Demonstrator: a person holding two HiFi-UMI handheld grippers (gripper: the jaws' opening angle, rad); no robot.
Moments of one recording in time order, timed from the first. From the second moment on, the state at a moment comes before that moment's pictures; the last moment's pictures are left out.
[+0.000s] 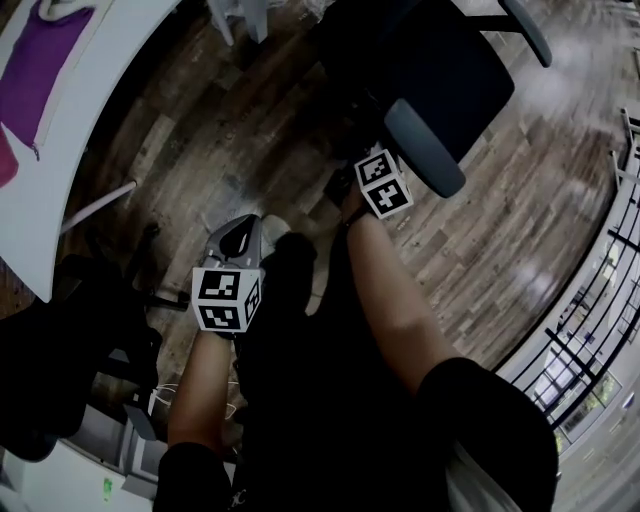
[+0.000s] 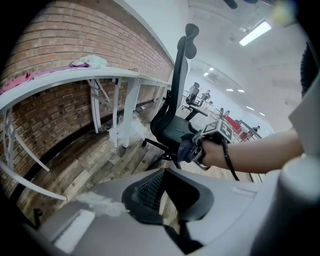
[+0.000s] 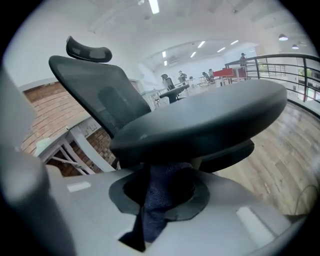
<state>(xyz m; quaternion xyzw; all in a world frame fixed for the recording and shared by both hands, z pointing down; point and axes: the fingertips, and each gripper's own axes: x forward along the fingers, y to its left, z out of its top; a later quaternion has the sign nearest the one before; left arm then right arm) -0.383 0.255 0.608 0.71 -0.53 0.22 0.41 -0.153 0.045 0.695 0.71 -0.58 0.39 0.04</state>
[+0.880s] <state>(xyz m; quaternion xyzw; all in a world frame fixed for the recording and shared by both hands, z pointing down) -0.212 0.157 0.482 0.77 -0.51 0.21 0.32 -0.055 0.111 0.488 0.49 -0.84 0.19 0.13</state>
